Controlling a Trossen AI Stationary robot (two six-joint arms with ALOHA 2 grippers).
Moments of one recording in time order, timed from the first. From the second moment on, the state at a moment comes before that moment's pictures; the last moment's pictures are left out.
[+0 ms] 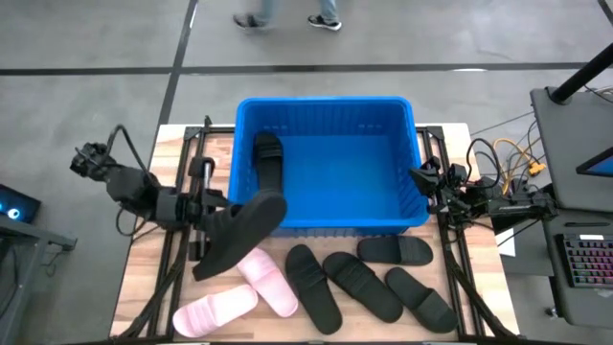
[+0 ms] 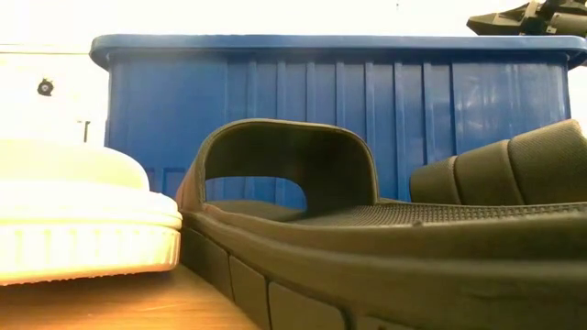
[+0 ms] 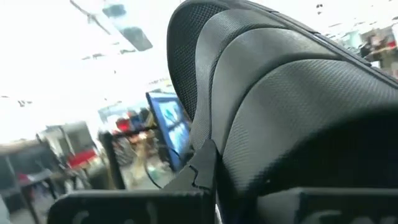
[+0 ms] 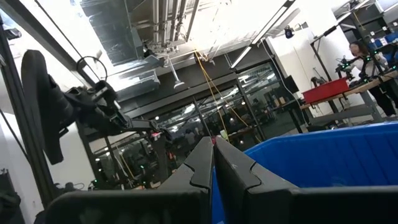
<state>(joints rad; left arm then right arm) -0.56 0.99 1.18 0.20 -0.42 0.47 0.06 0.02 0.03 0.45 0.38 0.26</state>
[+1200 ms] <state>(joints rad) -0.56 0.99 1.19 0.47 -0.24 0.69 0.06 0.02 0.03 0.45 0.38 0.26</state>
